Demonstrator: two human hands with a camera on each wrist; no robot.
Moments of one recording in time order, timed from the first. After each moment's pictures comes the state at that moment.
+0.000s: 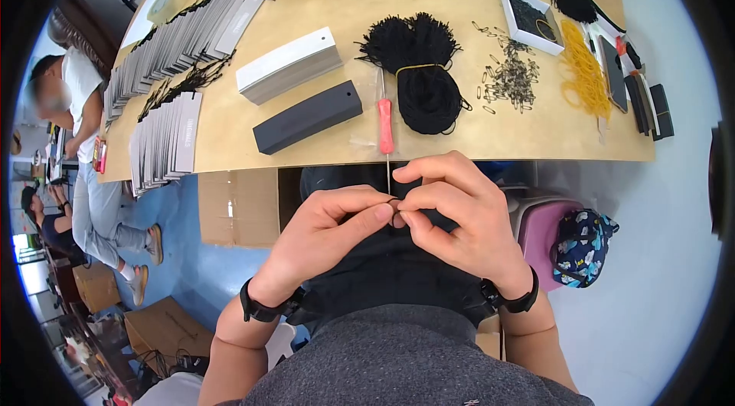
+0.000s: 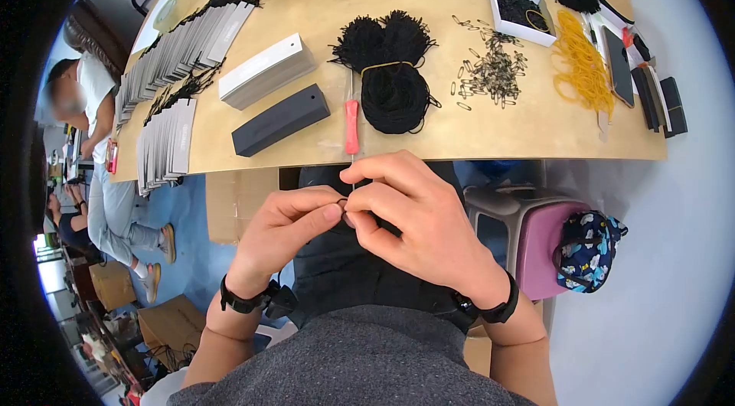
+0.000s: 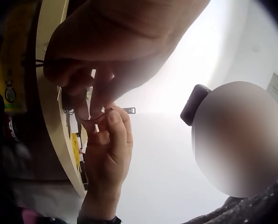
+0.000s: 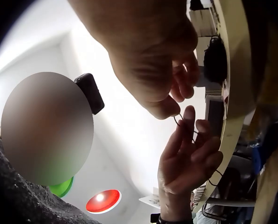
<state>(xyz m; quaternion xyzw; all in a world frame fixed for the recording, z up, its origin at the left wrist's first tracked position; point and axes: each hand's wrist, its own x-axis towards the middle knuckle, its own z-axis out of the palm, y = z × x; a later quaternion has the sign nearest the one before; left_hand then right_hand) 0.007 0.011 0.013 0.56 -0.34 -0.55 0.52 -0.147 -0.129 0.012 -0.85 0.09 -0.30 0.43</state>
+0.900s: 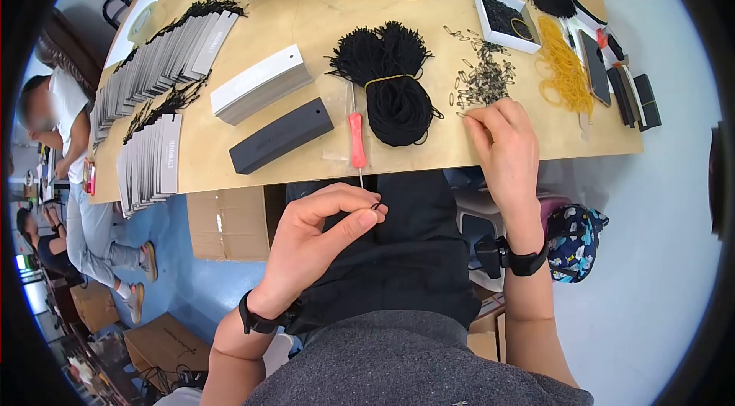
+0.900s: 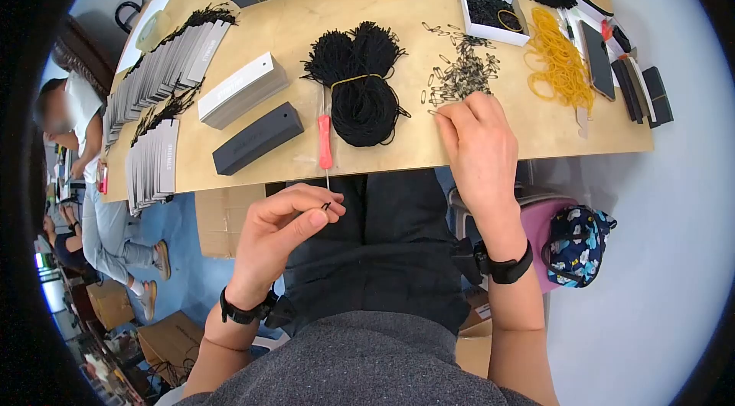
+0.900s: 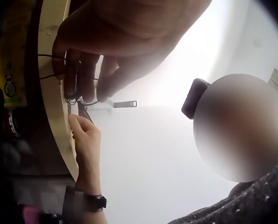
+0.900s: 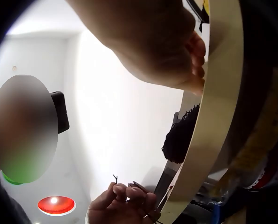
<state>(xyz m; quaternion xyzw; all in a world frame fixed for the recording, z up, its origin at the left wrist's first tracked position) -0.005 -0.003 0.003 0.57 -0.33 -0.47 0.58 -0.171 -0.218 -0.020 -0.90 0.32 -0.29 0.07</state>
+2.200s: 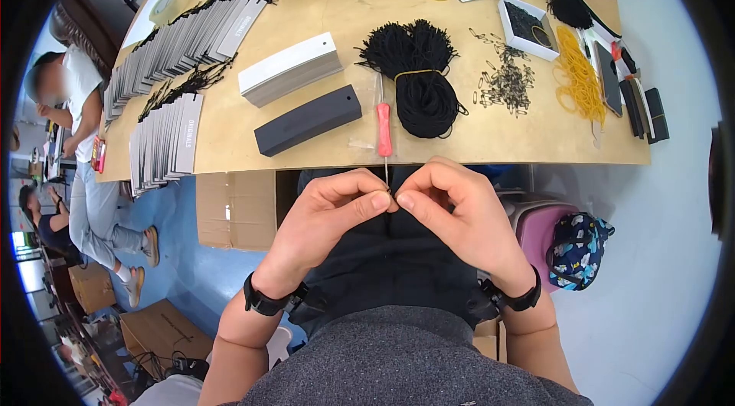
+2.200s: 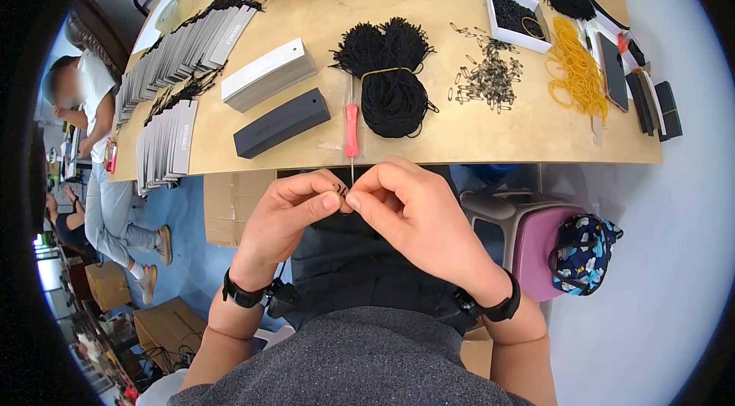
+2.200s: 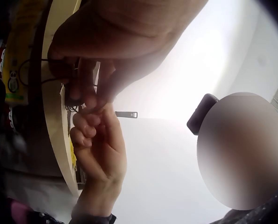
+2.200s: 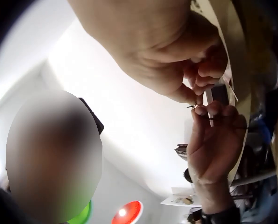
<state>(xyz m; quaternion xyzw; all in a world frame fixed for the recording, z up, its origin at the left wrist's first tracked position) 0.010 0.004 -0.007 0.50 -0.28 -0.56 0.60 -0.150 -0.132 0.023 -0.73 0.25 -0.09 0.62</state>
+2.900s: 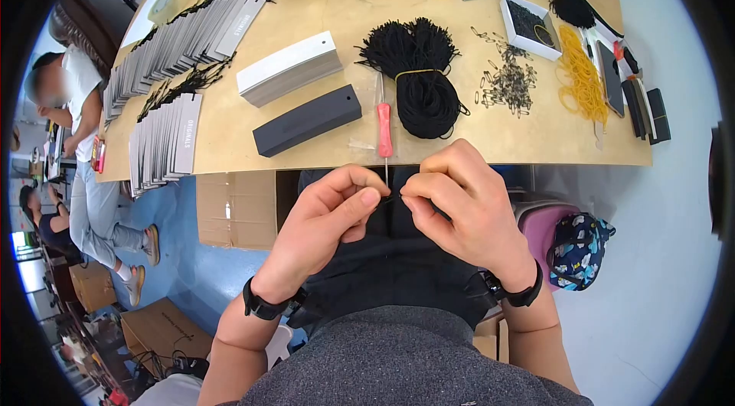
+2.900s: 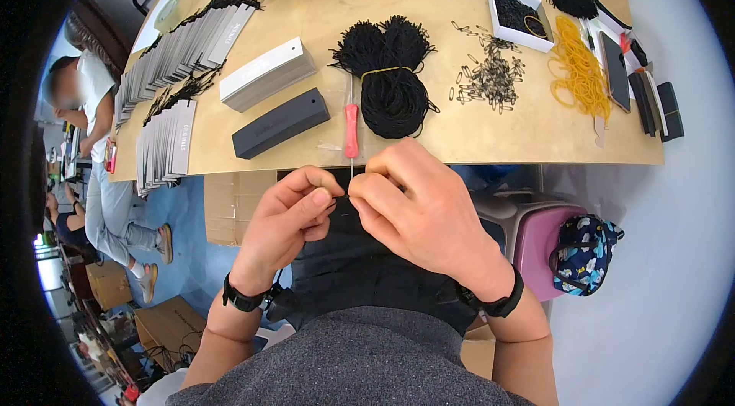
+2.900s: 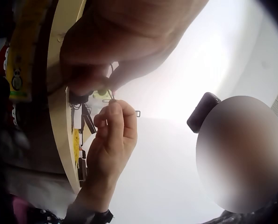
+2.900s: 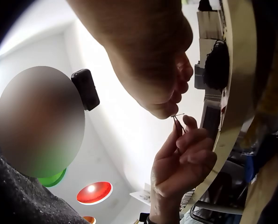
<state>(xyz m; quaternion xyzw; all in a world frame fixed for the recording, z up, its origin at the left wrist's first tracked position) 0.006 0.008 0.000 0.46 -0.16 -0.60 0.64 -0.144 -0.145 0.014 -0.91 0.05 -0.29 0.30</state>
